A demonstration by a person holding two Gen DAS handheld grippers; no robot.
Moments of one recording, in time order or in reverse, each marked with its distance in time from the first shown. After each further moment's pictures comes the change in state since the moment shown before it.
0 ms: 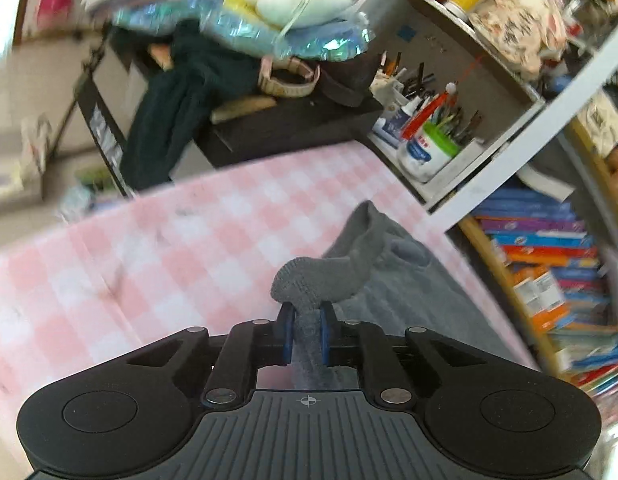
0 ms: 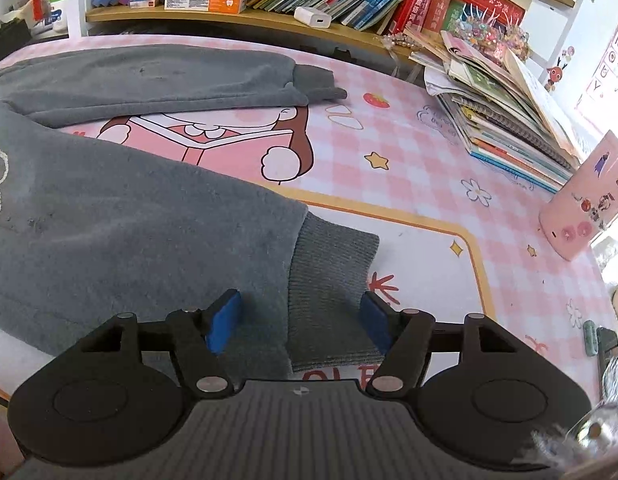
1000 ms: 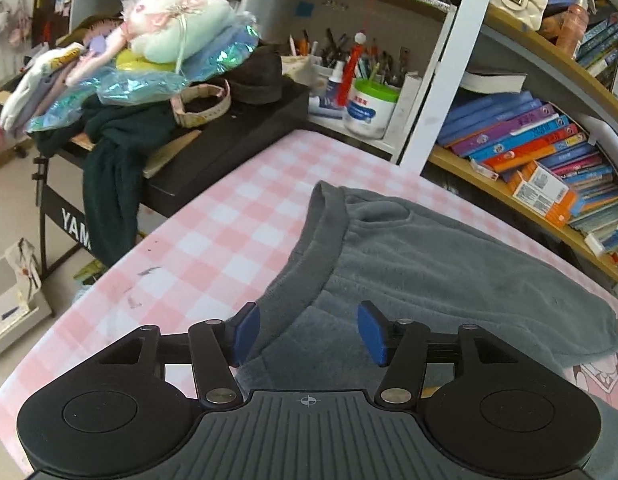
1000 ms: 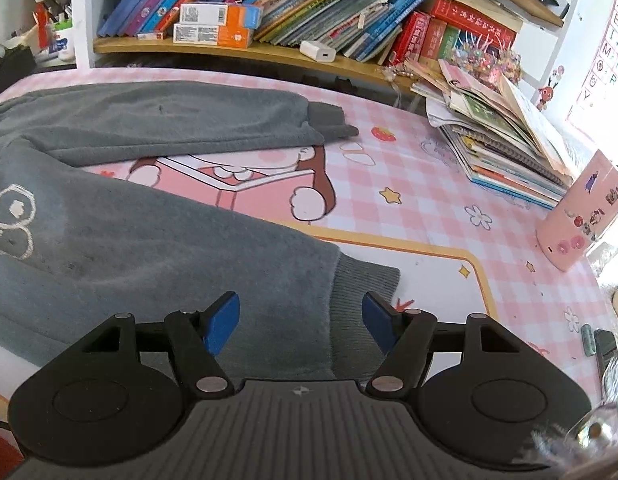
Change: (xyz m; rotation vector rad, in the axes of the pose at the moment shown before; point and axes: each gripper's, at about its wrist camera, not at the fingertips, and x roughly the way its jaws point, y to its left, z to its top) left arm 0.006 -0.042 -0.004 0.378 -0.027 -0.018; right arm -0.028 0.031 0.014 0.028 -0.072 -0.012
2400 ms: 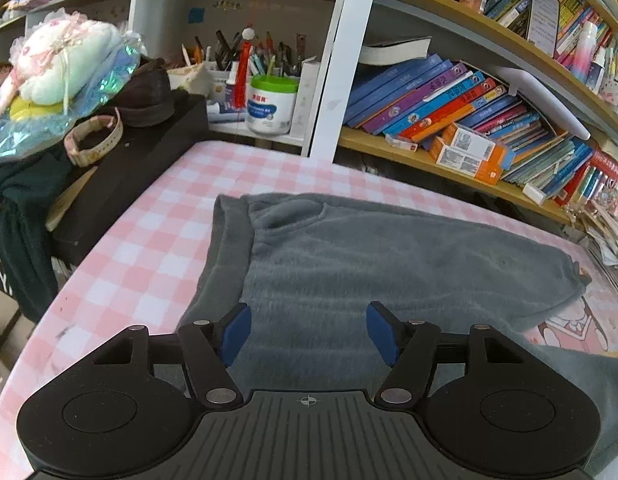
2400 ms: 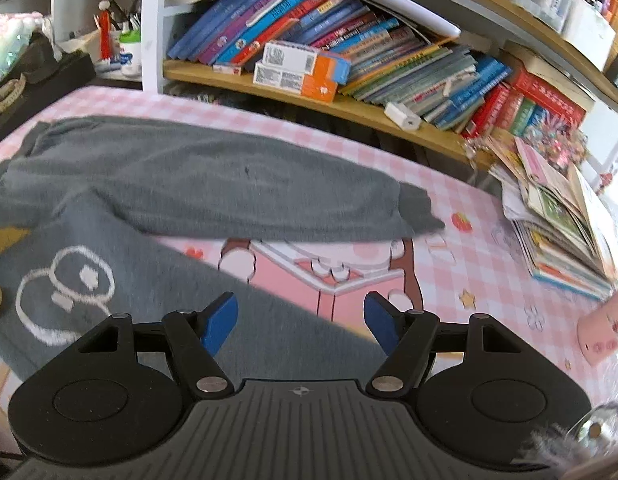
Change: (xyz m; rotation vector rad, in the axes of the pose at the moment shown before) left arm 0.018 -0.040 0.013 0.220 -0.012 -0.184; right arm -0.002 0.061 0.083 -0.129 -0.061 0.135
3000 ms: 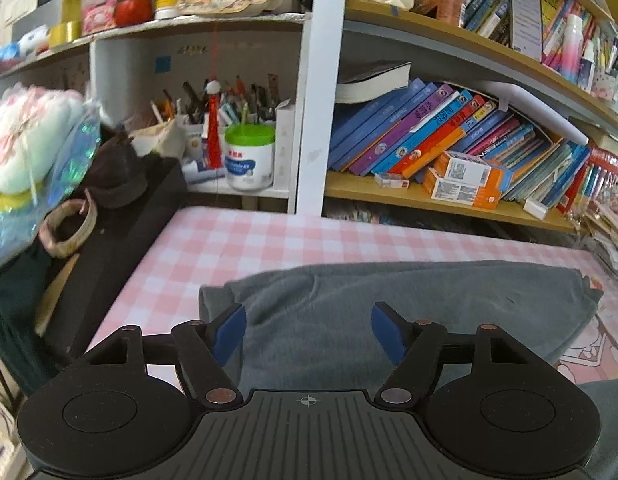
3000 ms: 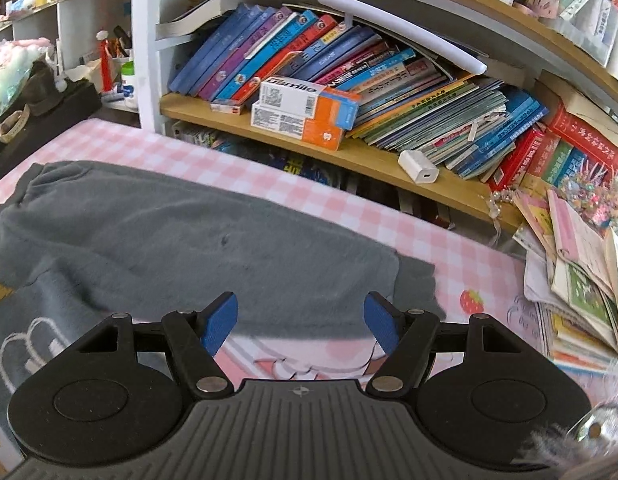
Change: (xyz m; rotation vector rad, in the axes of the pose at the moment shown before) left arm 0.025 -0.018 0.059 0.133 -0.055 0.008; right arm 0.055 -0.064 0.067 -0.047 -0.037 0.109
